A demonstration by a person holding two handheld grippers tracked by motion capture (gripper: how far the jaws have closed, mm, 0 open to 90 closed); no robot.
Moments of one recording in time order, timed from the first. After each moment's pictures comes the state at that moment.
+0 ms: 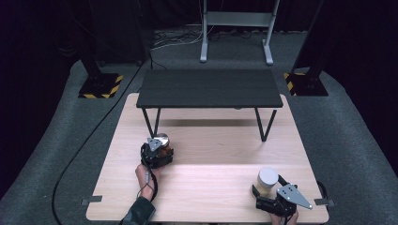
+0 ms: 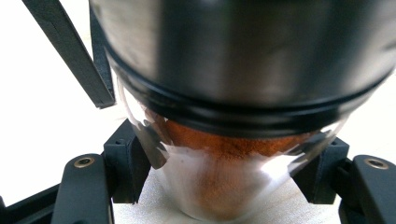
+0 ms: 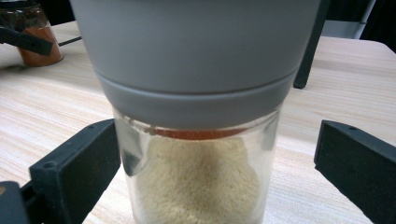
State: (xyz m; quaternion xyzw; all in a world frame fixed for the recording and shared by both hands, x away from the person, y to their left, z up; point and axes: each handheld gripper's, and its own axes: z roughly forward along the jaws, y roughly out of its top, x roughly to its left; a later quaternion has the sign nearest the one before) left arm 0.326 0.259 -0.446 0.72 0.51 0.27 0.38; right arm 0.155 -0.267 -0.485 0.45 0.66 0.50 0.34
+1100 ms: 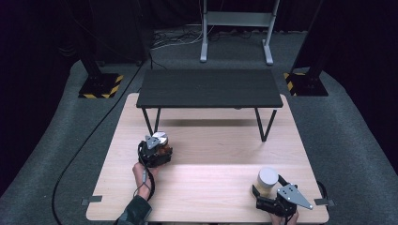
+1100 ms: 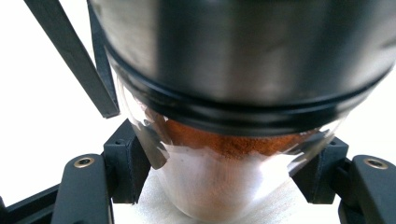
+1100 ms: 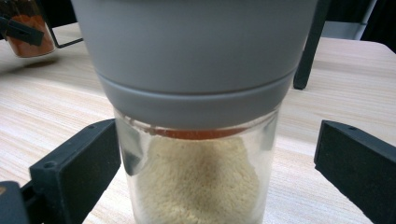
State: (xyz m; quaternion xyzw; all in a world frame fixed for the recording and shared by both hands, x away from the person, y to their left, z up) left arm 0.324 0.266 -0.421 0.73 0.50 0.26 0.39; right arm 0.154 -0.268 -0.486 0.45 0.66 0.50 0.34
